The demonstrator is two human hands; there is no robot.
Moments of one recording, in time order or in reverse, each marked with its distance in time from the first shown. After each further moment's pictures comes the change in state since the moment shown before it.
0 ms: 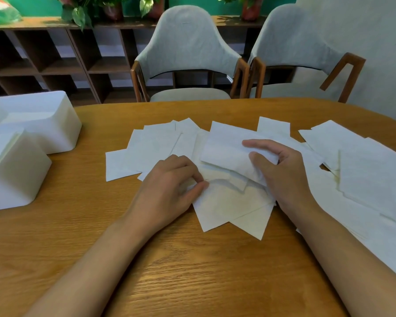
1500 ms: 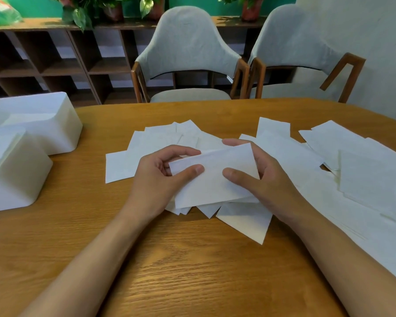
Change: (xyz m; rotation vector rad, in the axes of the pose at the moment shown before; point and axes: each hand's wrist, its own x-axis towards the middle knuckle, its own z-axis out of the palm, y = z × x) left_hand 0.009 0.014 -0.016 -0.710 0.105 -0.470; right_hand -0.017 -0.020 0.009 0.124 -0.387 0.007
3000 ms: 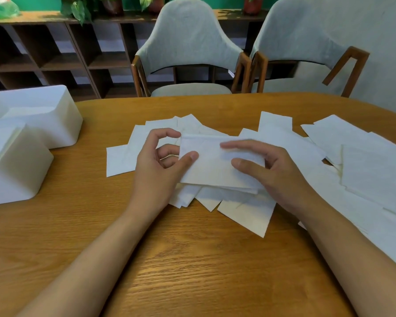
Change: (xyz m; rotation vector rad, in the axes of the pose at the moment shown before) left_hand -0.001 -0.010 0.007 -0.142 0.163 -0.002; right_hand 0.001 0.001 -0.009 -0.118 0.009 -0.084
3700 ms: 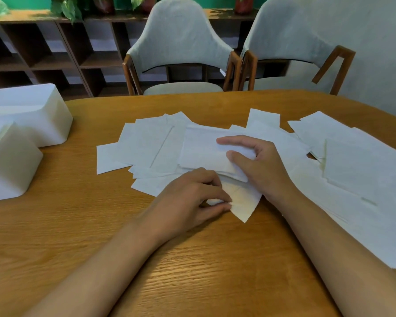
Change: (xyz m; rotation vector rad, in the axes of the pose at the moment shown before) left_hand -0.027 -0.017 0.028 0.768 -0.617 0.565; right_hand 0.005 0.012 0.000 -0.073 0.161 0.069
